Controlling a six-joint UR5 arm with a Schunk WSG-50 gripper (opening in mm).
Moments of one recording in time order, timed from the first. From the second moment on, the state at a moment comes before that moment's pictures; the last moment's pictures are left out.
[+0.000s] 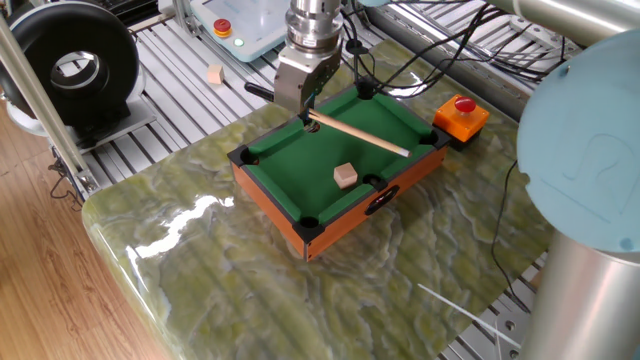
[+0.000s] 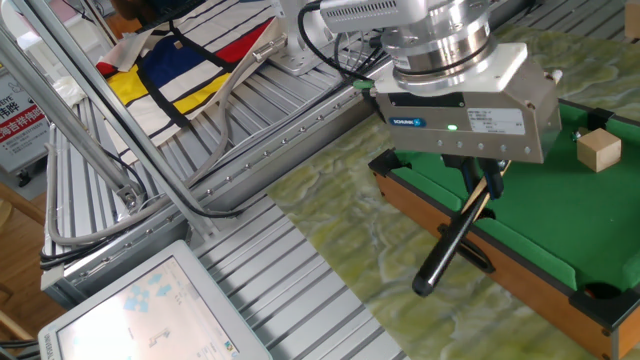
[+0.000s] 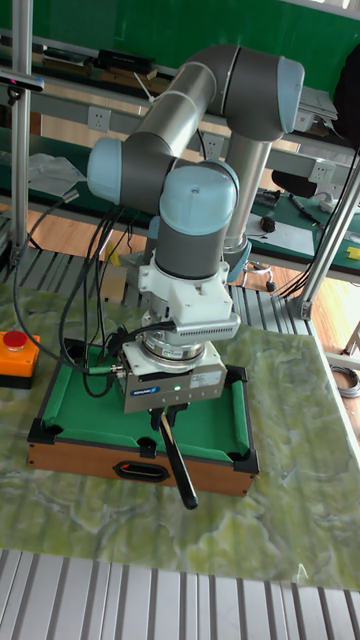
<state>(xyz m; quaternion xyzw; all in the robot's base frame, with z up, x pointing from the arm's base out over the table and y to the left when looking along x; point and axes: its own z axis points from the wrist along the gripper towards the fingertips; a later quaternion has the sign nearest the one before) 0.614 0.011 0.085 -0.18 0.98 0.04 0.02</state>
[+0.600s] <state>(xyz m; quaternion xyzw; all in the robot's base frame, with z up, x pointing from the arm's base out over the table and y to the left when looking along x) 0.614 0.017 0.073 -0.21 0.98 0.04 0.02</state>
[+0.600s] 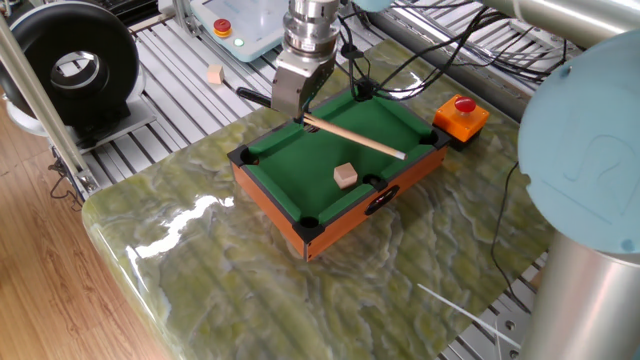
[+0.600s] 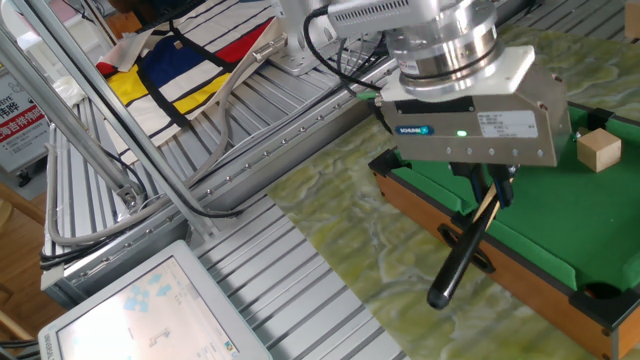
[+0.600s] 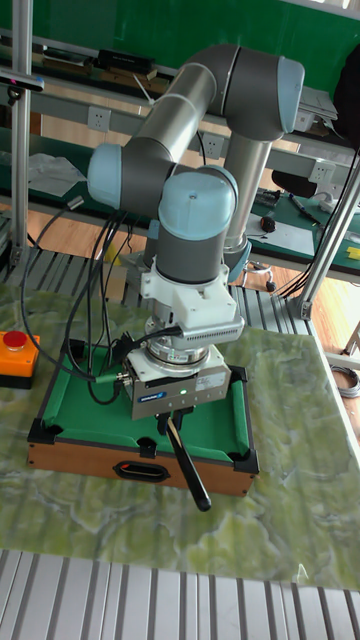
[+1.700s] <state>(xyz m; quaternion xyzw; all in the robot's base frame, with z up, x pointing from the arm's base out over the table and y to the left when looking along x) 0.601 0.002 0.058 -0.19 0.98 0.02 -0.01</state>
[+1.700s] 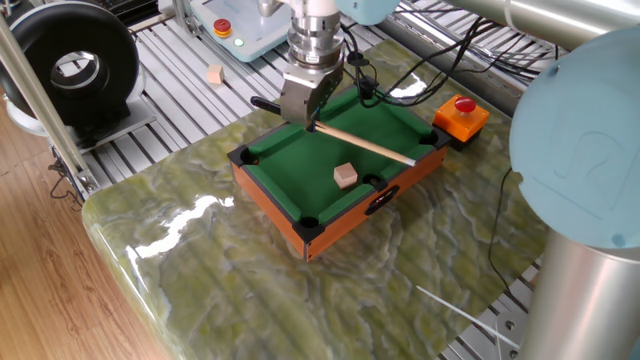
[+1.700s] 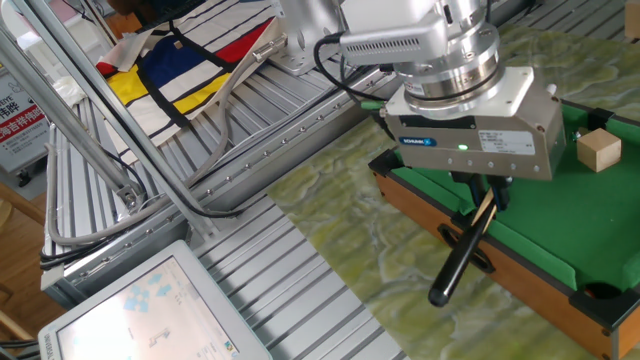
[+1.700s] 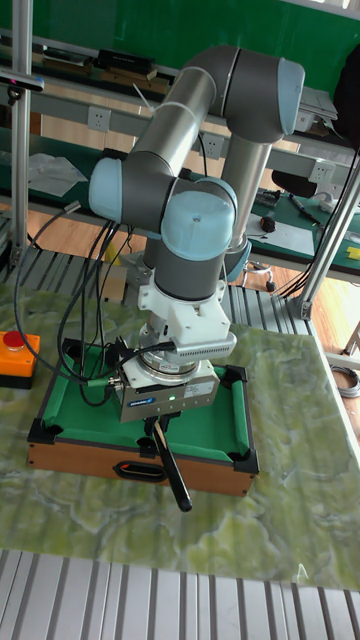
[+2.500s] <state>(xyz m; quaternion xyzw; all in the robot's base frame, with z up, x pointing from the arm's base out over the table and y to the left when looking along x) 0.599 0.021 0.061 -0.21 0.98 0.05 -0.01</state>
